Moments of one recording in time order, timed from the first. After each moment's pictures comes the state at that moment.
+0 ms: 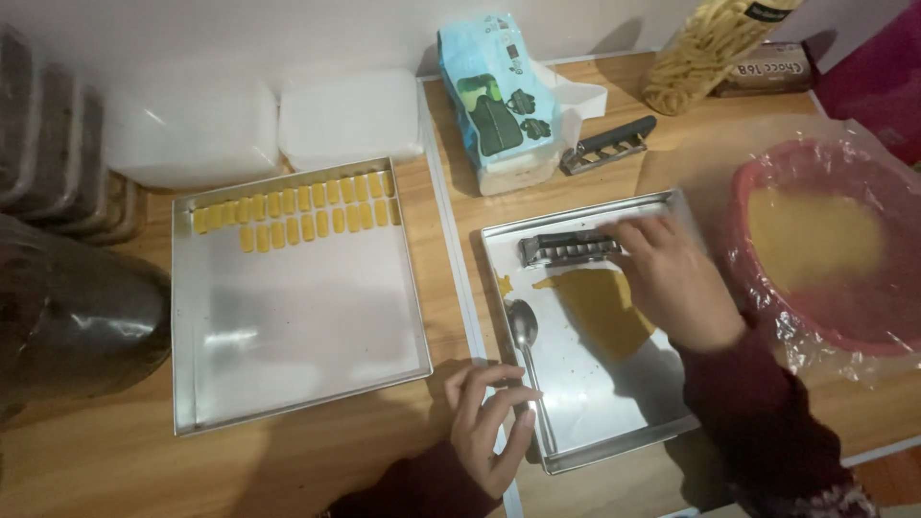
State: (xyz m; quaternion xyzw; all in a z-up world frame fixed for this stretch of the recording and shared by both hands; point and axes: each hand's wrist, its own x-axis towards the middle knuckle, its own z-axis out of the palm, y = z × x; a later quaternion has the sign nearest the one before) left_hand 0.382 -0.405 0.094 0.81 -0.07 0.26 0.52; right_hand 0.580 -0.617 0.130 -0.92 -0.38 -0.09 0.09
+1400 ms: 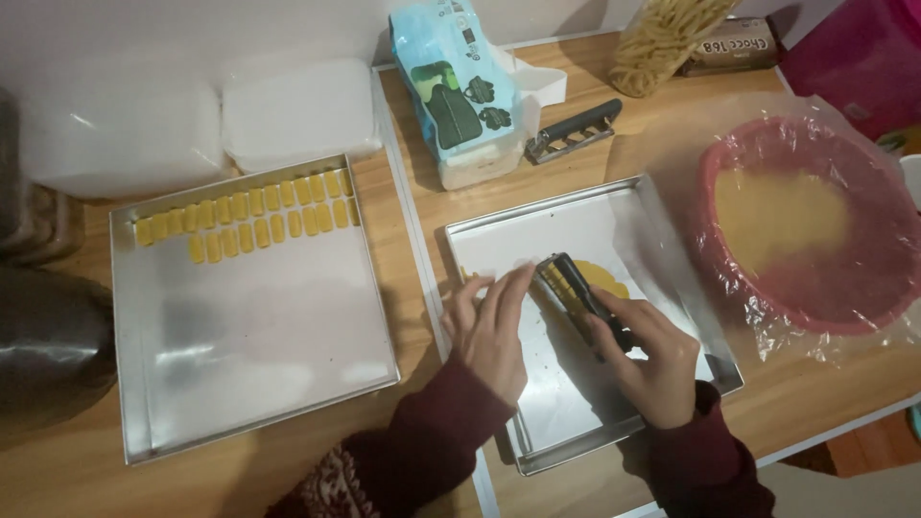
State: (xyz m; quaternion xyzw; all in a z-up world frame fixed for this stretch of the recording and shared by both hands) left_hand 0.468 -0.431 0.083 0.93 -0.03 0.12 0.35; right_hand 0.486 -0.618 0.114 -0.90 -0.19 -0.18 0.36
